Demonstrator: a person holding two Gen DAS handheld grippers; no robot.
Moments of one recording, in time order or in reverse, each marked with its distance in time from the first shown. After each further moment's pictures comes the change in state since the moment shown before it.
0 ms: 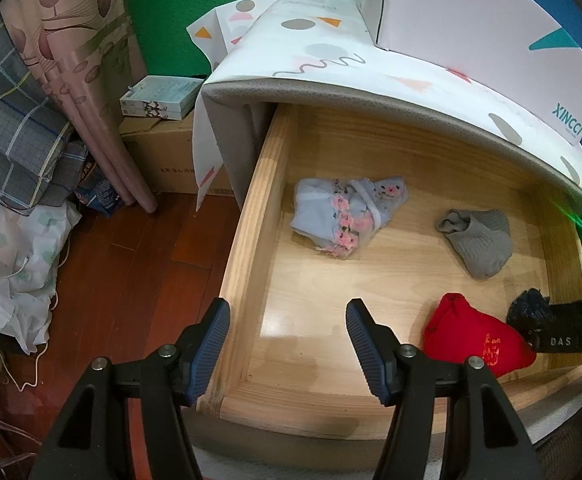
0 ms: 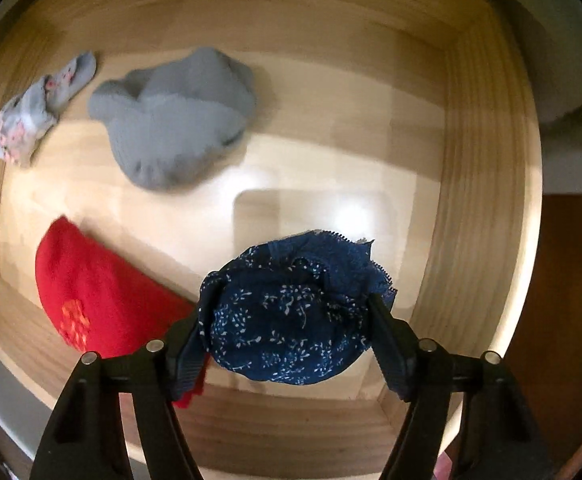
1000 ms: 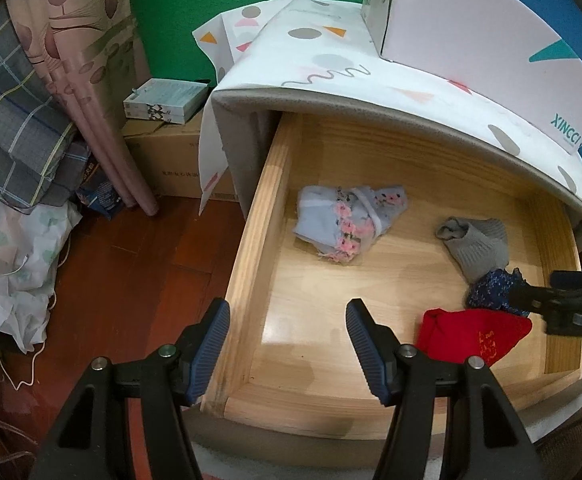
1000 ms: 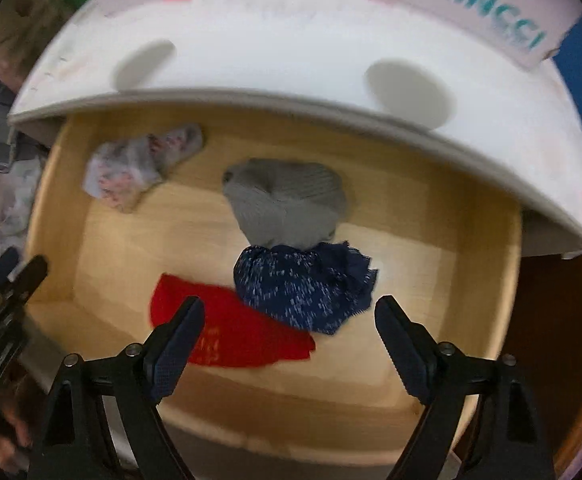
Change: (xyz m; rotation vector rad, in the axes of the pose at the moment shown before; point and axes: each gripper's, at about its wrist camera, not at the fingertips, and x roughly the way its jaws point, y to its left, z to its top) left arm -0.006 0.006 0.002 -0.014 -0.024 -0.012; right arm -0.074 0.055 0.017 -0.035 -0.201 0.083
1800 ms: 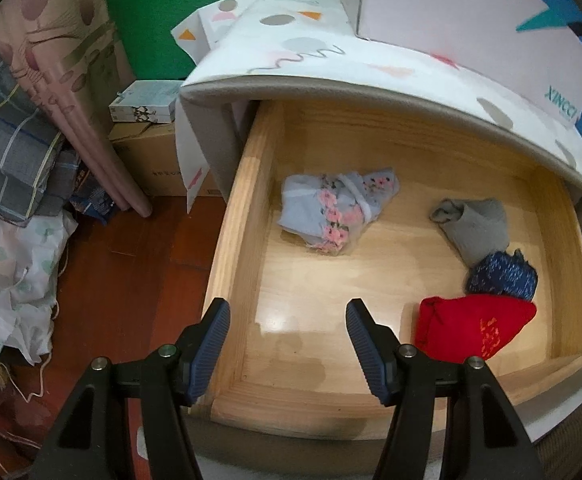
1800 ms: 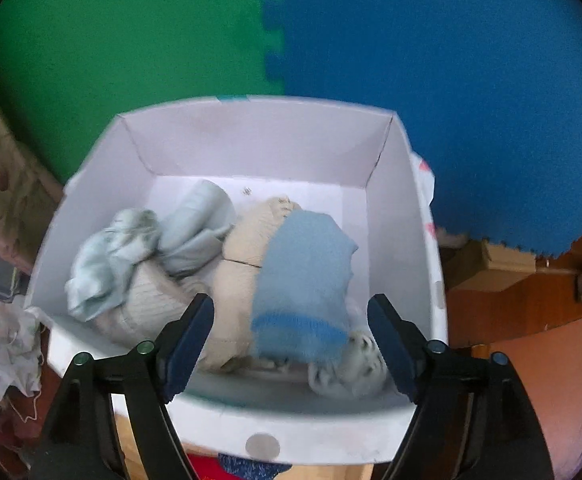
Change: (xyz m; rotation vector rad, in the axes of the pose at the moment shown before) left arm 0.008 -0.013 0.000 0.053 0.033 0.000; right arm -0.169 -0.074 0.156 0.094 -0.371 -0.059
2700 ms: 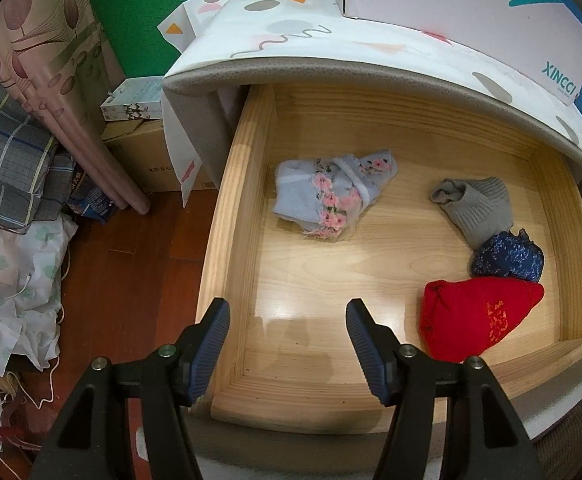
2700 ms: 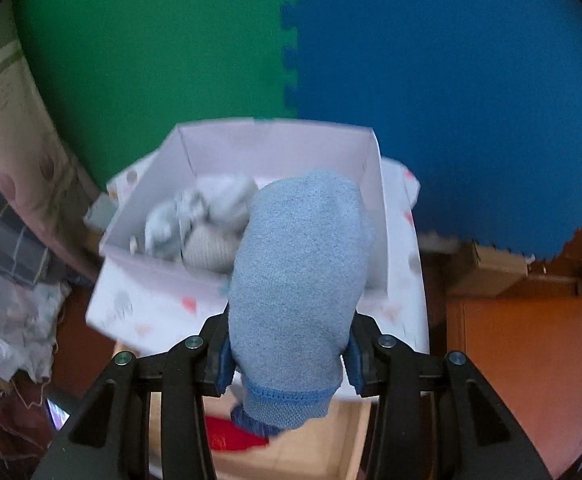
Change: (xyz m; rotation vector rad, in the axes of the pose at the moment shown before) left arm 0.008 -0.005 0.000 0.058 0.048 0.019; right arm -0.082 0.005 -0.028 -0.009 -0.079 0.041
